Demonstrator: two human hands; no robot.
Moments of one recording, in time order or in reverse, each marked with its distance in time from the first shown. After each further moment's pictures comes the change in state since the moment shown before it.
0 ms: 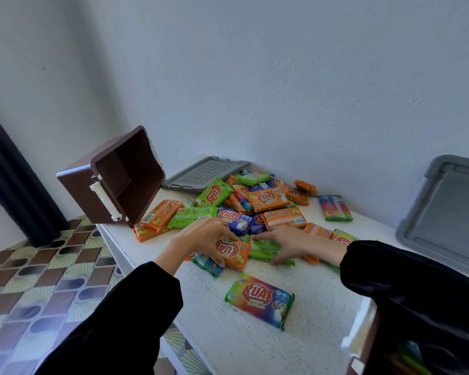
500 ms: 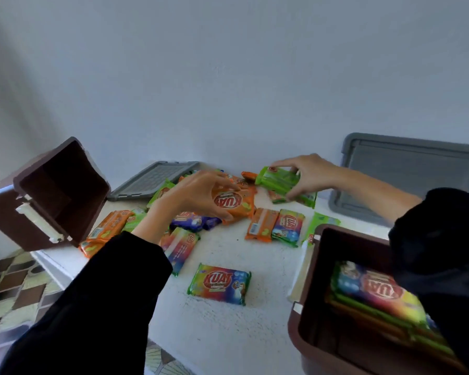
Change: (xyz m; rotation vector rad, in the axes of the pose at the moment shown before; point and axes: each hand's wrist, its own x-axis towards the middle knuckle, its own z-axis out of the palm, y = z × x) left_hand 0.019 0.080 -0.083 -0.168 0.334 0.255; right_hand -0.164 0.042 -0.091 0.272 0.366 0.381
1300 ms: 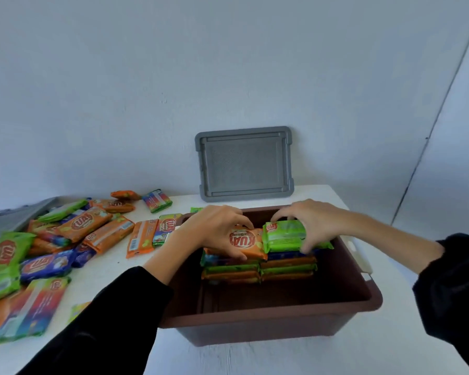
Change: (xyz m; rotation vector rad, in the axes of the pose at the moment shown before) left_hand 0.051 0.238 0.092 0.242 -0.240 0.677; right_hand -0.257 0.097 0.027 -0.142 -0.137 0.429
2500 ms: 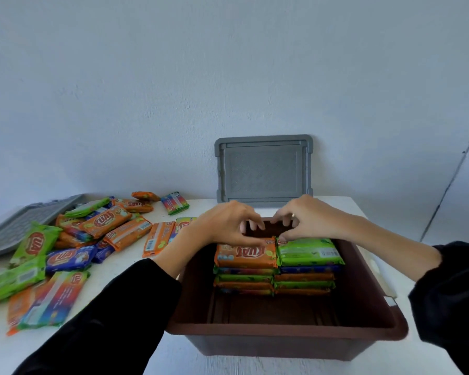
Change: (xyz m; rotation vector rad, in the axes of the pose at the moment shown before) left_hand -0.001 -0.010 -0.014 -0.214 0.140 0.009; right_hand 0.030 -0.016 -0.014 0.143 0.181 -0.126
